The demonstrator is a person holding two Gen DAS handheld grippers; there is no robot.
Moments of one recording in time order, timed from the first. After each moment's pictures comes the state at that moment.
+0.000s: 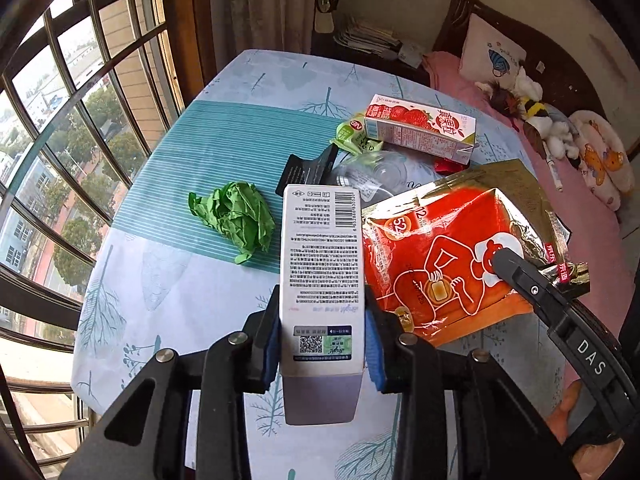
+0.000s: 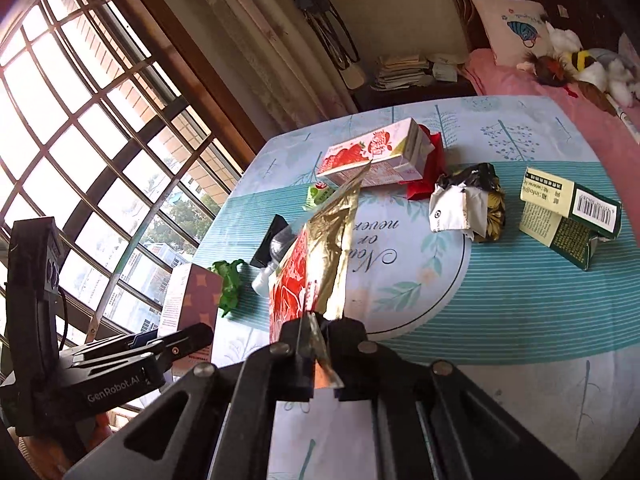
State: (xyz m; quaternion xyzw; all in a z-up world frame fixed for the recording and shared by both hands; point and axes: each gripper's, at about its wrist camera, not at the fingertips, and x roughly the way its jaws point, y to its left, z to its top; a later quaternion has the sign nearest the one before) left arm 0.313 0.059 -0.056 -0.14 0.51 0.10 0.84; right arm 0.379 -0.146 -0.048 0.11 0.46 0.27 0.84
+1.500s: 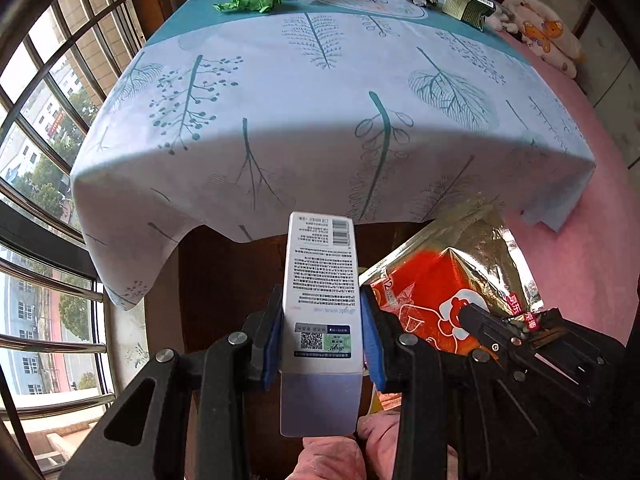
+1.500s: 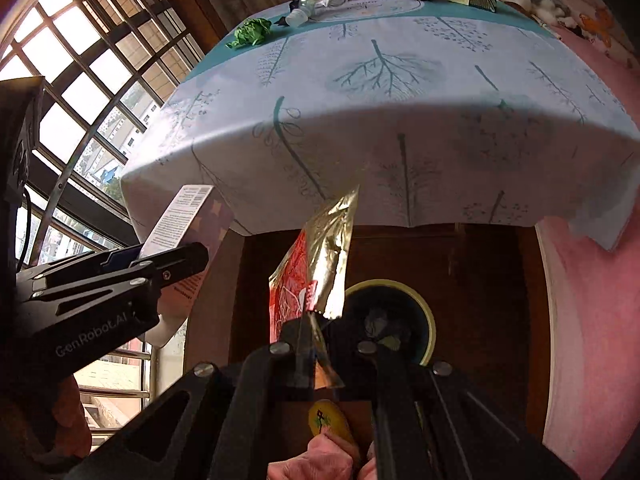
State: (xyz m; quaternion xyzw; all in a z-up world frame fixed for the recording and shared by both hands) left arm 0.035 0.048 -0.175 -0.03 0.57 -0.01 0.82; right arm 0.042 -0.092 -0.149 0.07 0.57 0.13 0.81
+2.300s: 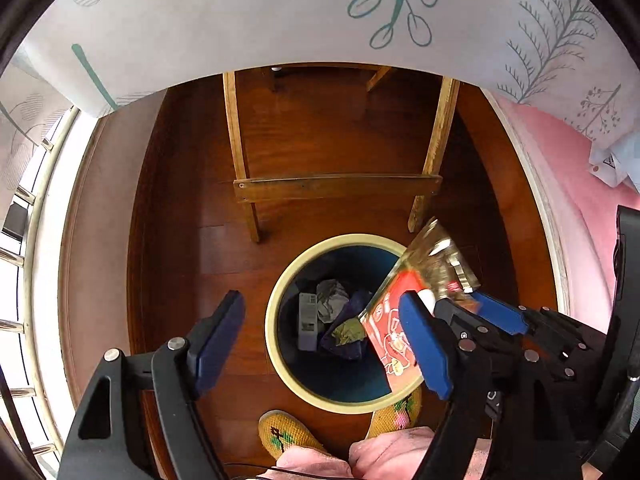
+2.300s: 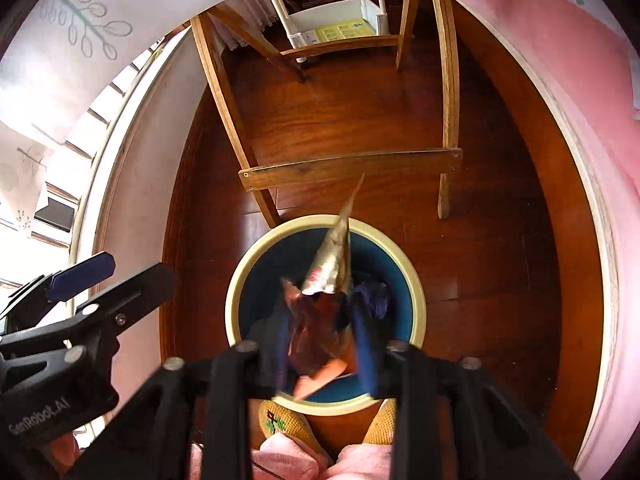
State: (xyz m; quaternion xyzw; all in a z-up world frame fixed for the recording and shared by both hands) left arm 0.037 0.006 -0.382 -0.05 0.59 0.00 0.81; right arm 0.064 -0.143 -0.377 0.07 0.63 0.10 0.77
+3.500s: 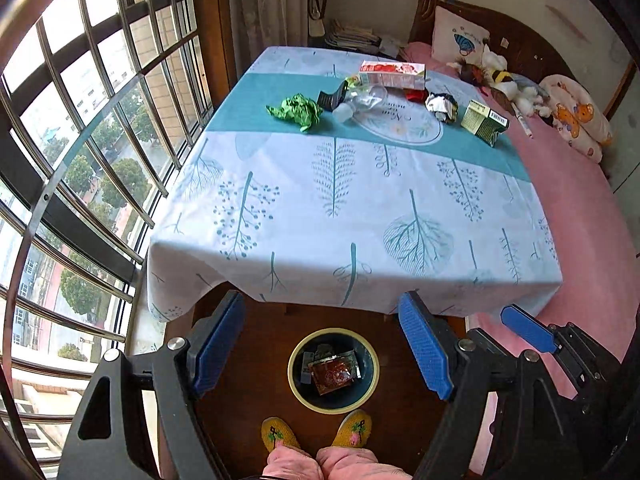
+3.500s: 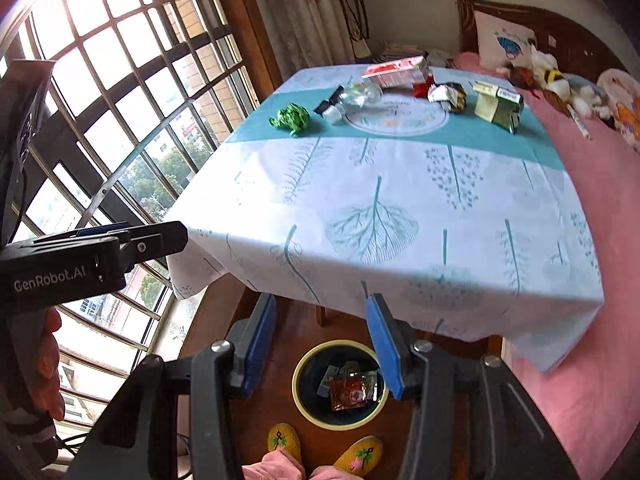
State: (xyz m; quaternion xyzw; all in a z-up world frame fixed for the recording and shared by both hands) left arm 0.049 0.037 -0.004 -0.09 0.49 0.08 0.86; right arm 0.092 -0.137 -0.021 -0.01 0.48 0.23 0.85
